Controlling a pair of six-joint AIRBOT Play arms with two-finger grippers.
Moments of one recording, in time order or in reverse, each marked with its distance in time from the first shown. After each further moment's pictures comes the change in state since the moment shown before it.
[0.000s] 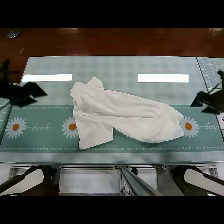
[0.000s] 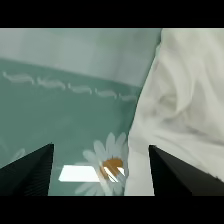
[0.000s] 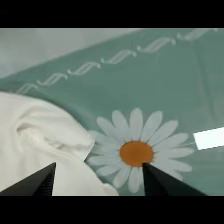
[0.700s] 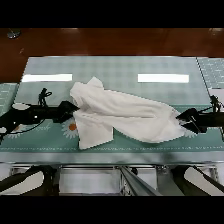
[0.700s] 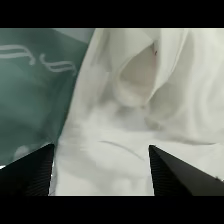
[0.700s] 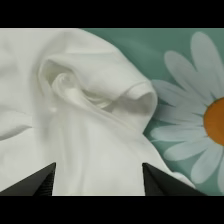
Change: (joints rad) left arm -0.254 -0.073 -0.410 -0.535 0.399 0.238; right arm -0.147 0.124 -0.389 0.379 -0.110 -0.211
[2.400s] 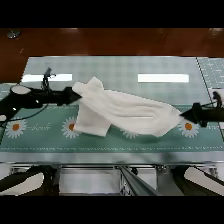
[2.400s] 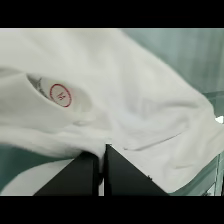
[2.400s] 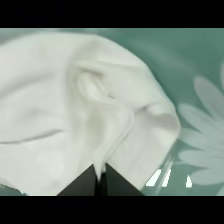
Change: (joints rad) left arm -0.088 0.002 0.287 -0.042 -0.068 0.076; right arm -0.030 -0.087 0.146 0.132 0.078 -0.092
